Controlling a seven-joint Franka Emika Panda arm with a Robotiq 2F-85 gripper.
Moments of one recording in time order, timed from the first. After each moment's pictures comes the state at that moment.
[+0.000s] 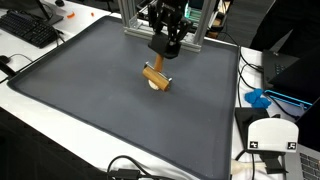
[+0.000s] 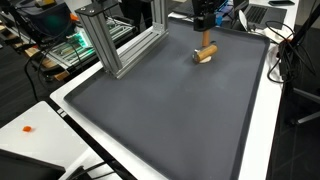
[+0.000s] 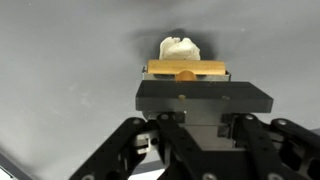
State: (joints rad) arm 0.22 0.18 0.11 -2.09 -0.28 2.42 0.81
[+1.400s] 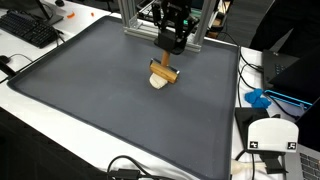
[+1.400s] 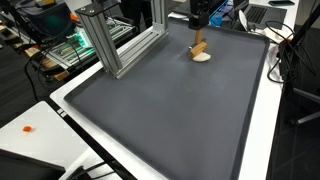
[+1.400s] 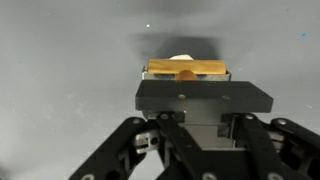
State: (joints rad) arm 0.22 0.17 0.13 -2.08 -0.20 2.30 0.61
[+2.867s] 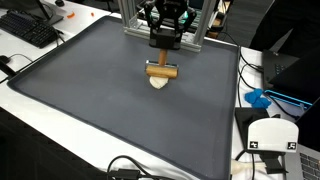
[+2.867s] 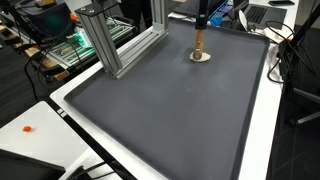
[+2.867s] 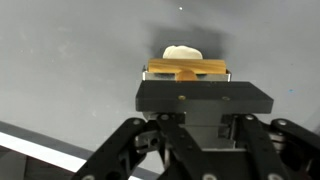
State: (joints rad) arm 0.19 0.16 0.13 -2.08 -0.18 2.32 0.03
